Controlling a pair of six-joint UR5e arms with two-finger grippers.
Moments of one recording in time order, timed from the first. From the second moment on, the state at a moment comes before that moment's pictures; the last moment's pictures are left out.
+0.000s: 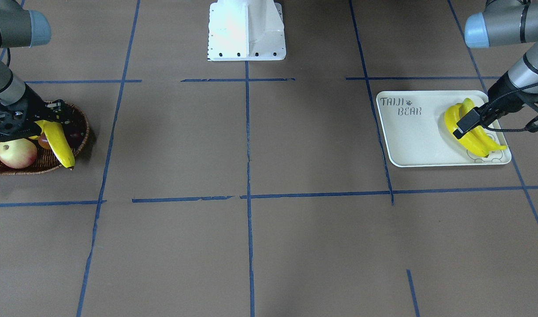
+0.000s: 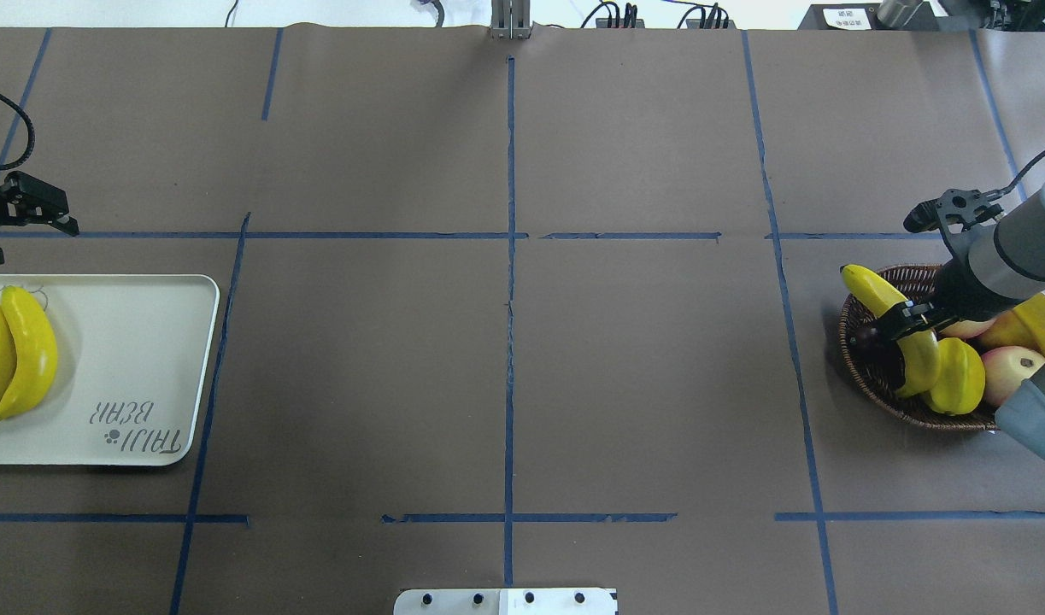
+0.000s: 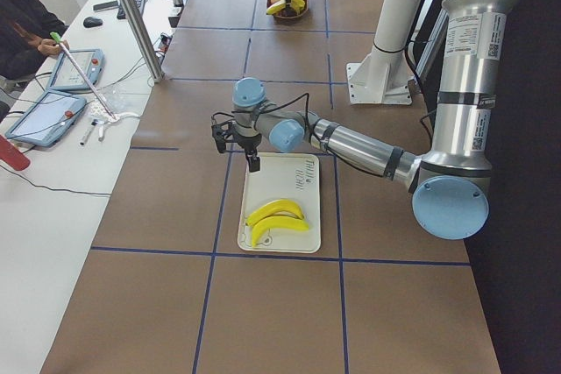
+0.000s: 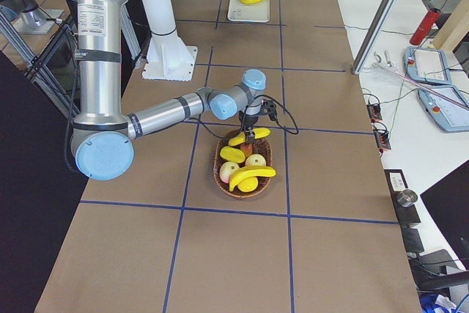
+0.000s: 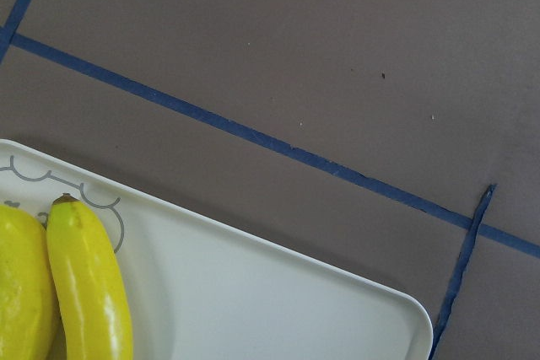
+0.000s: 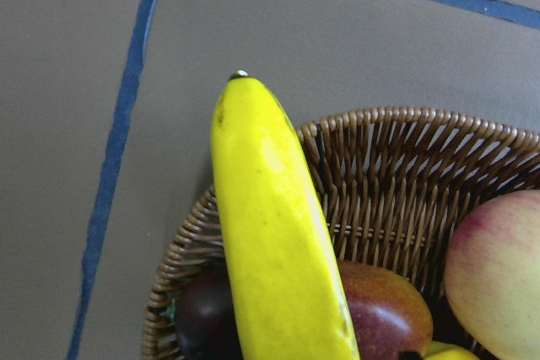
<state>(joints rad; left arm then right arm) -1.12 -1.61 -1.85 -1.86 -2.25 -1.10 0.90 -1.60 1.89 -1.39 2.16 0.55</state>
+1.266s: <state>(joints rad) -1.12 -1.61 -1.88 -1.85 -2.25 -1.10 0.98 -1.56 2.05 -1.40 2.28 0.58</state>
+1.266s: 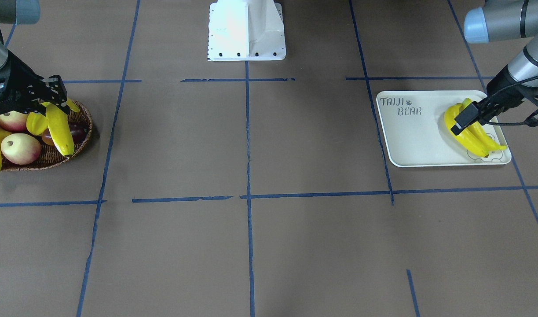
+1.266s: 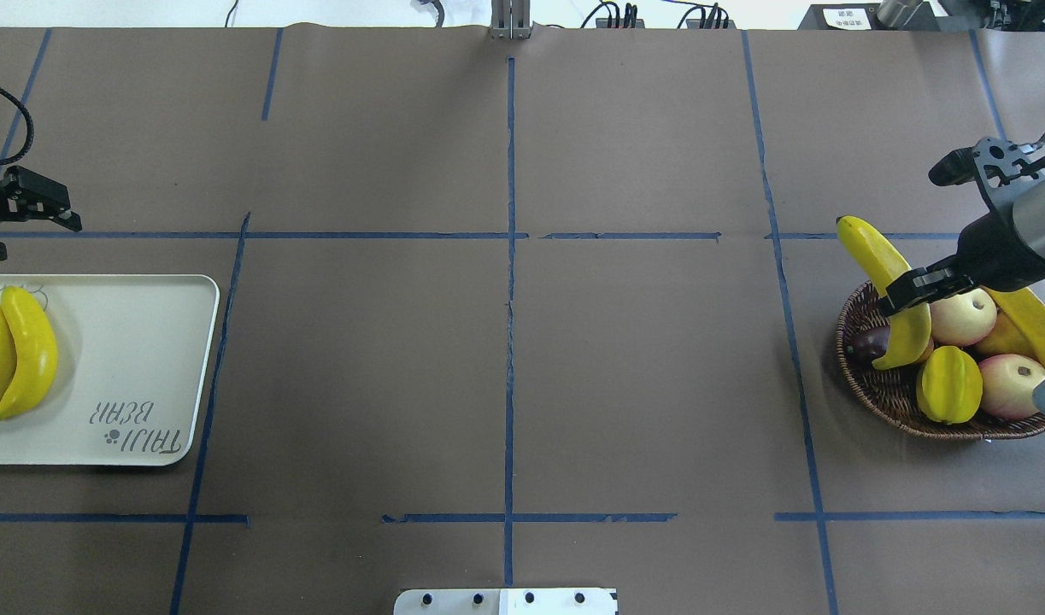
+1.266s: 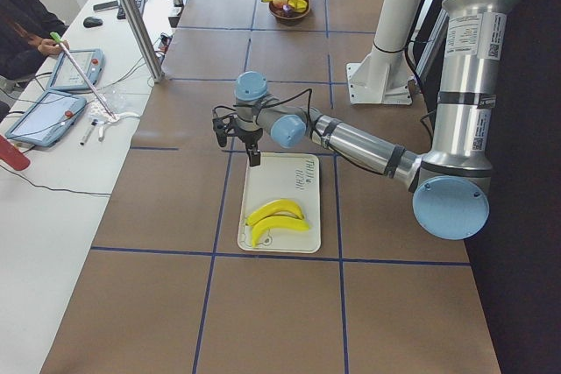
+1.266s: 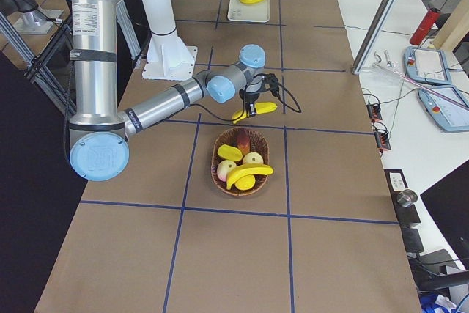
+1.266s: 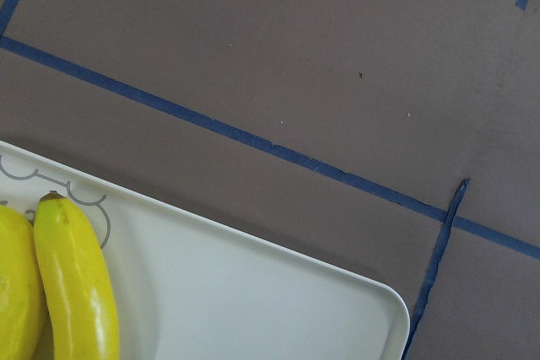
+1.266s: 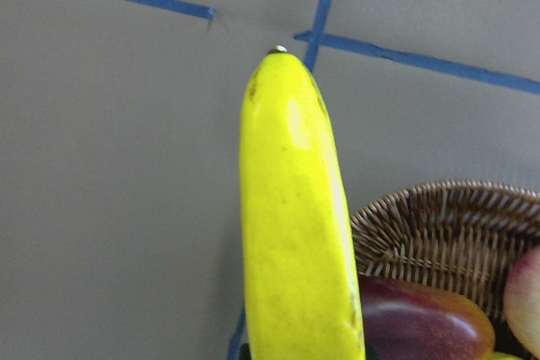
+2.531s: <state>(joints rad) -0.93 -1.92 -1.89 -2.23 -2.26 -1.69 0.74 -1.11 2.02 -1.39 2.27 1.11</state>
